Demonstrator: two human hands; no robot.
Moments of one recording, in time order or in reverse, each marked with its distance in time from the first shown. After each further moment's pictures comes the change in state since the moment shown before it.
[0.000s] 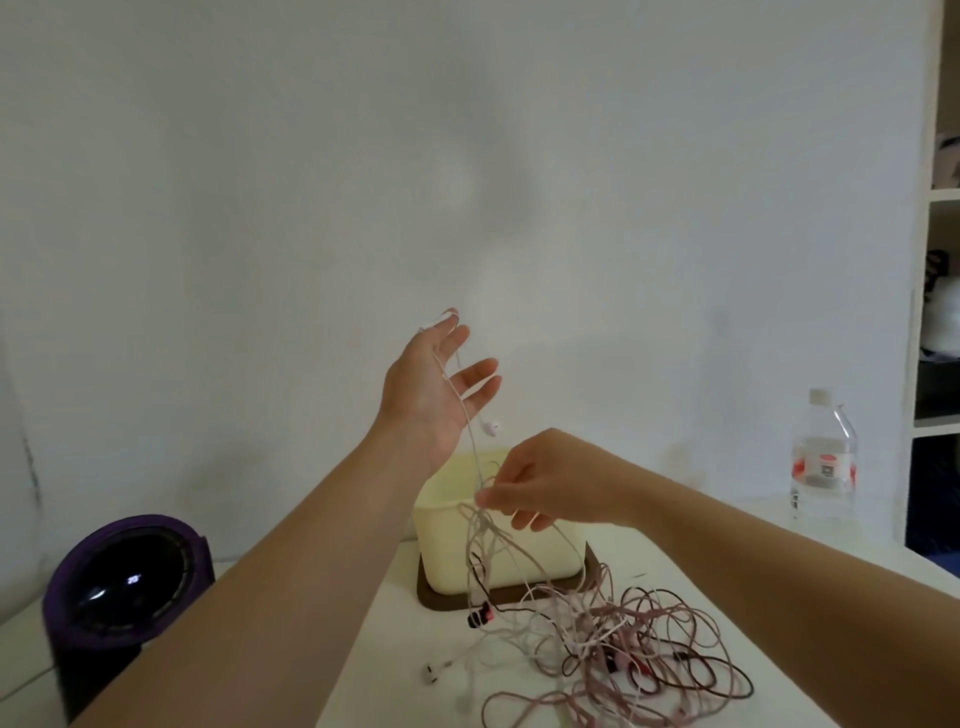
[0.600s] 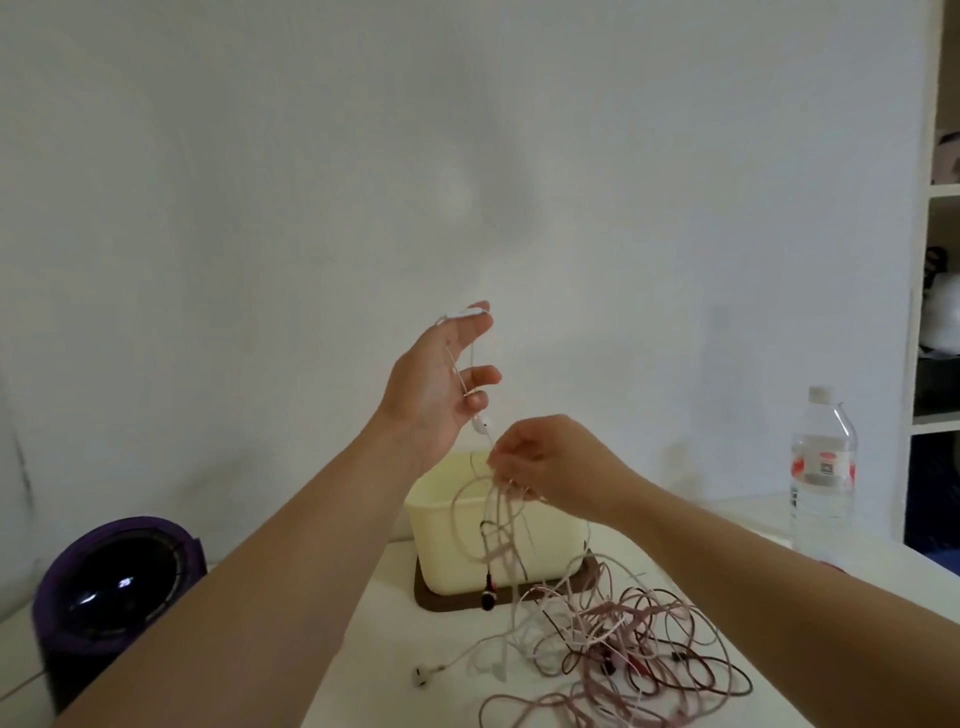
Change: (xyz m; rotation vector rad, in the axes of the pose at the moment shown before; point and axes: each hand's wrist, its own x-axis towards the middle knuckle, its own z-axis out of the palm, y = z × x) left_hand 0.003 -0.001 -0.002 0.216 -0.174 0.016; right_hand 0.009 0.009 0.002 0.086 0.229 -0.137
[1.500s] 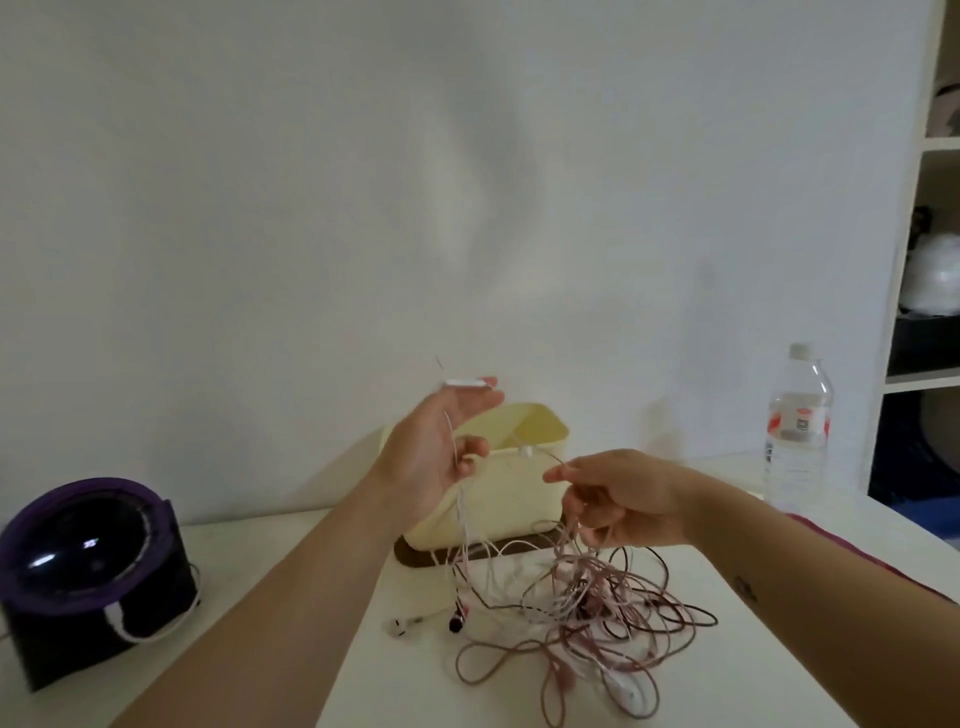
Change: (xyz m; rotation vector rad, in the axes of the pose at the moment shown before) left_hand -0.017 -0.077 -0.027 0.102 -0.093 -0.234; right_hand -0.038 0.069 -0.019 0.824 -0.269 0.679
